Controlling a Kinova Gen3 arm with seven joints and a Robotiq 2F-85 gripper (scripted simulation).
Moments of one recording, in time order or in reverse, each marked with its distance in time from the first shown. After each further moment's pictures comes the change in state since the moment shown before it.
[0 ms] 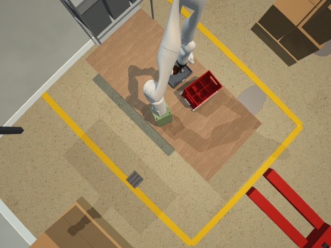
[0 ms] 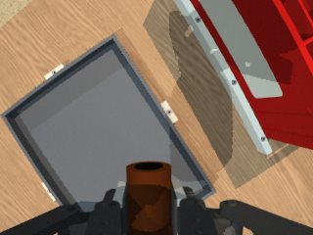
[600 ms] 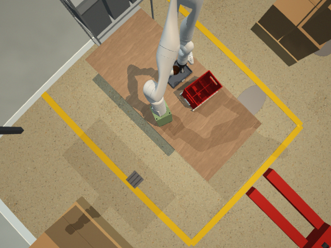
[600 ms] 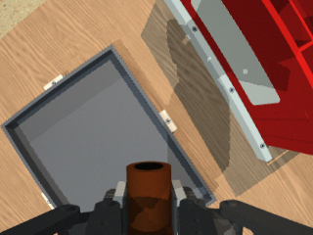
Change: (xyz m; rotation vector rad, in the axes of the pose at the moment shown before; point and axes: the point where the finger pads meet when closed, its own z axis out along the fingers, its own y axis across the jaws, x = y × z) arm 0.004 0.001 0.001 0.000 0.043 0.015
